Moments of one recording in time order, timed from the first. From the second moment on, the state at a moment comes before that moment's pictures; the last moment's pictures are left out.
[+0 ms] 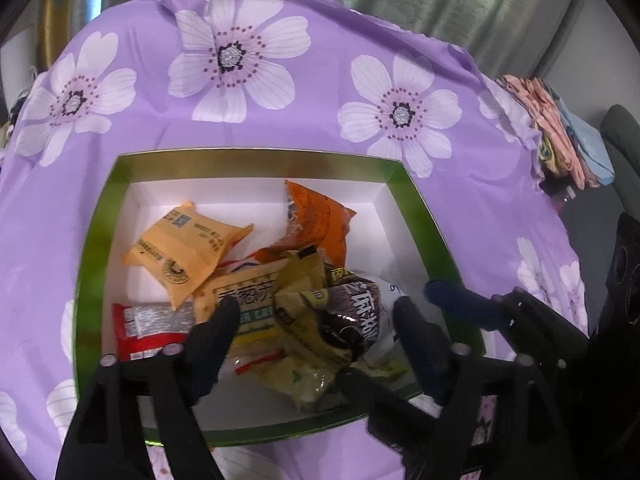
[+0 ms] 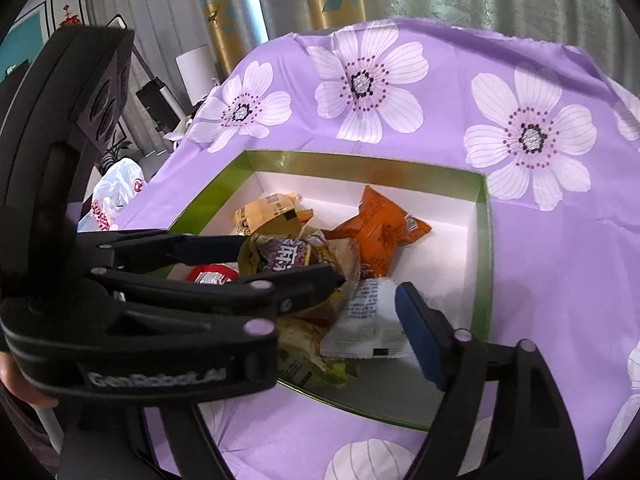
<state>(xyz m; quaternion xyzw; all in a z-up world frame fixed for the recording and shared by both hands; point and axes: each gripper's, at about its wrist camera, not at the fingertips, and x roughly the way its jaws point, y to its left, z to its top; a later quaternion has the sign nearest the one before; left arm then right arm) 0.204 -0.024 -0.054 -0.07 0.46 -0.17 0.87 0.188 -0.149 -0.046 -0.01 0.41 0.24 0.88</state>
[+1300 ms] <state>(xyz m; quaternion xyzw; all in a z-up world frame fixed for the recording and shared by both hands) 0.079 0.020 0.055 0.01 0.38 -0.01 0.92 0.075 -0.170 0.092 -0.04 0.32 0.16 0.93</state>
